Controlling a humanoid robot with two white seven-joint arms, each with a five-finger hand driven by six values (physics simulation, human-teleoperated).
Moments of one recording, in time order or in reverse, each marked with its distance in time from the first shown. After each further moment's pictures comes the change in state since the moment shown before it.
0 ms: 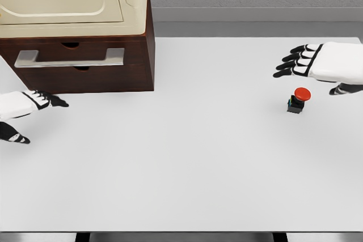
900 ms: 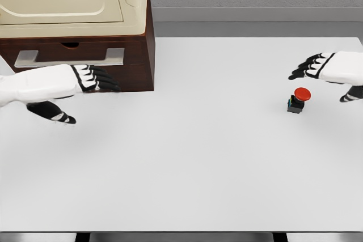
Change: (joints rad) left arm -0.310 -0.061 -0.107 -0.243 0.145 0.000 -0.076; right arm 0.003 0.042 0.076 0.203 0.033 0.000 0.000
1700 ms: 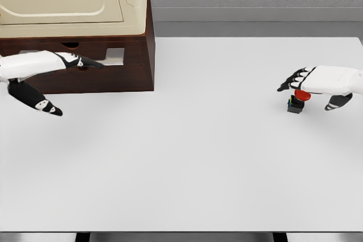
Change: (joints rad) left arm -0.322 0.125 -0.376 -0.009 0.335 0.282 -0.020; right arm -0.021 0.148 0.065 0.146 0.162 0.000 0.000
